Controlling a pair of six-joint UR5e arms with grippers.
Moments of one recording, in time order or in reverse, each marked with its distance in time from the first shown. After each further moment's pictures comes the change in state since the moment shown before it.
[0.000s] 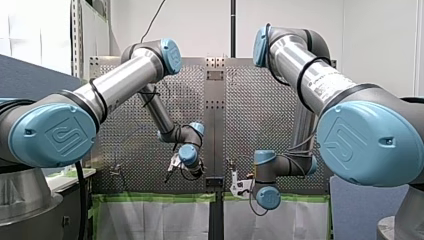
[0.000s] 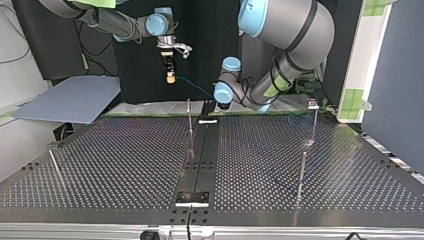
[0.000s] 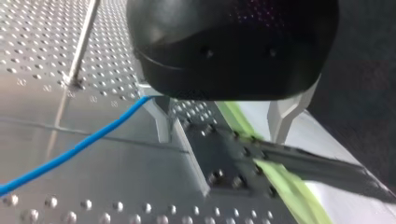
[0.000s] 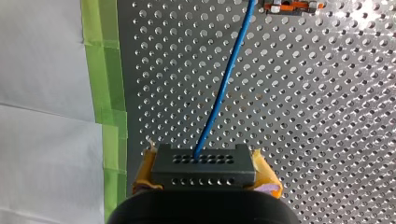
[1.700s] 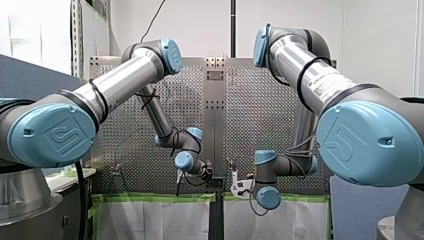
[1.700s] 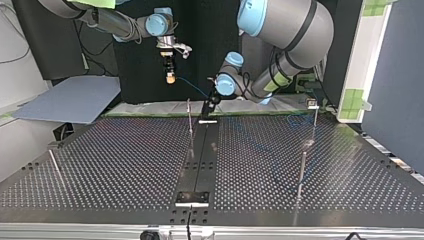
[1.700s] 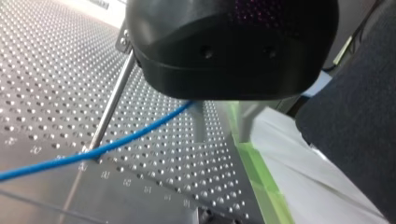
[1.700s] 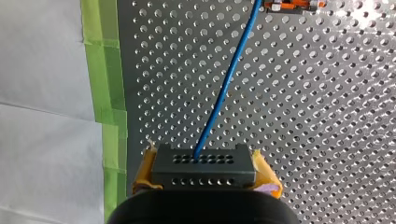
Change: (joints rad) left arm -0.006 0.001 -0.084 0.178 0.224 -0.231; right arm -0.003 0.000 -0.001 0.001 -0.002 -0.001
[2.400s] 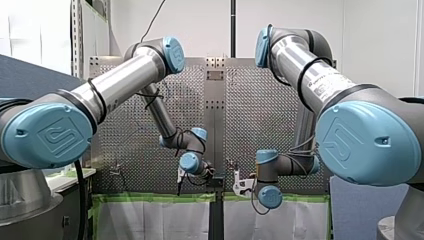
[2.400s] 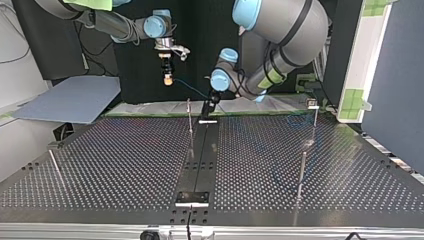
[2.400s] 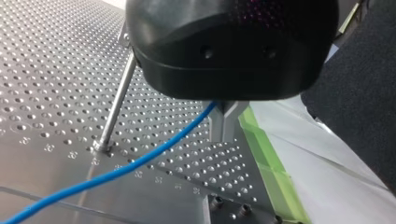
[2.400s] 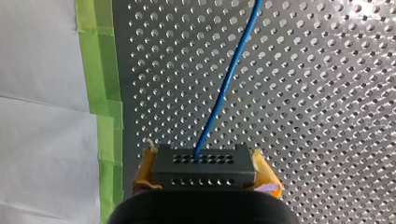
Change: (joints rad) left arm -0.046 0.001 -0.002 0.028 -0.140 0.006; right arm -0.021 0.000 -0.009 0.001 -0.002 -0.002
